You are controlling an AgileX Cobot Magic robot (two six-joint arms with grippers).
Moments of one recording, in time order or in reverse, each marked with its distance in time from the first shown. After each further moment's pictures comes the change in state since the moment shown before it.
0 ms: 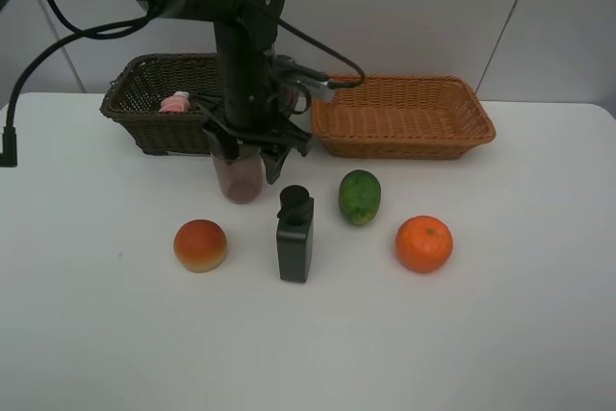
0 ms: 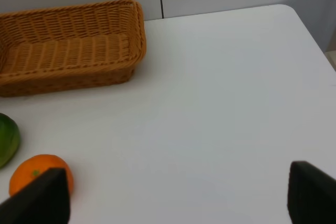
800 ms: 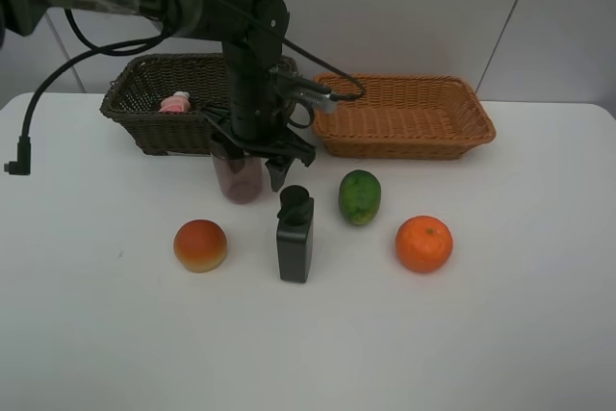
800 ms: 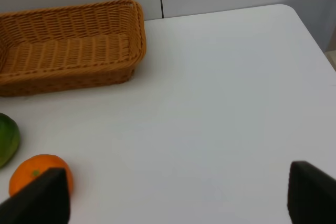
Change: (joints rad) left arm 0.000 0.038 0.000 0.000 -0.060 0.000; right arm 0.000 0.000 0.000 0.000 0.000 0.000
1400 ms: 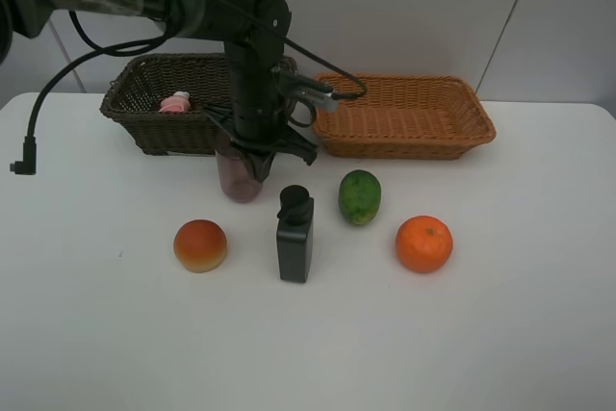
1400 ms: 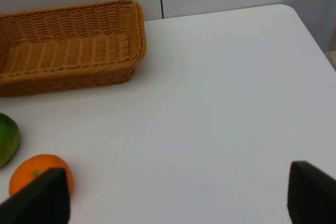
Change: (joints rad) left arm 0.000 0.009 -0.018 0.000 0.000 0.000; right arm 0.000 0.000 0.000 0.000 0.000 0.000
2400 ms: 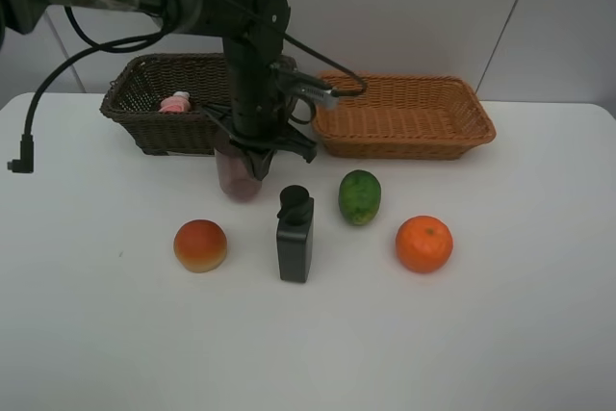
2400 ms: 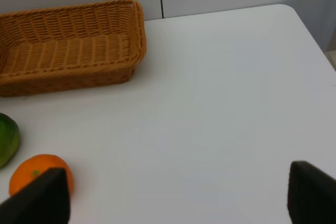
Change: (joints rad) left arm 0.000 -0.016 0.000 0.000 0.011 0.000; right arm 0.000 0.000 0.000 0.000 0.000 0.000
